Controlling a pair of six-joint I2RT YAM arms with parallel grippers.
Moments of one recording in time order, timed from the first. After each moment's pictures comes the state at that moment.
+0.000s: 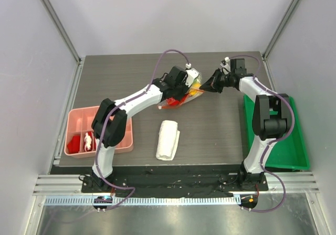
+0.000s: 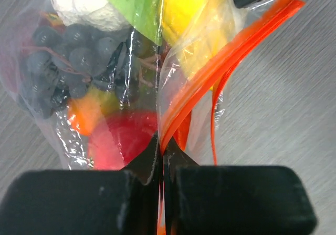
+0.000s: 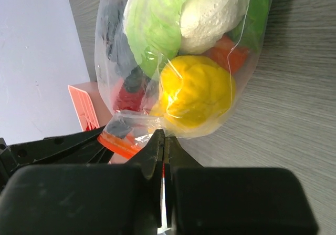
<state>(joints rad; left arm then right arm) -0.73 2.03 1.67 -0.41 -0.03 0.15 0.04 1.89 1.34 -0.29 -0.76 0.65</state>
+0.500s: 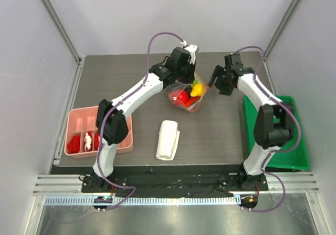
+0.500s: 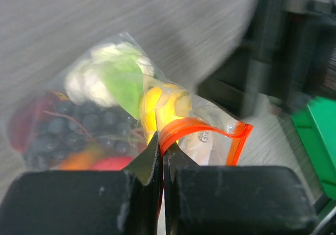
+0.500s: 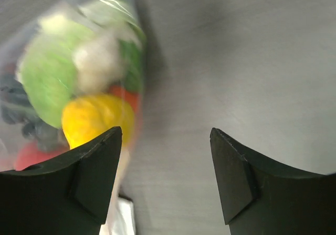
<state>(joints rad) -0.73 2.08 2.04 -0.53 0.04 -0.28 0.14 1.81 1.47 -0.60 -0.11 0.56</state>
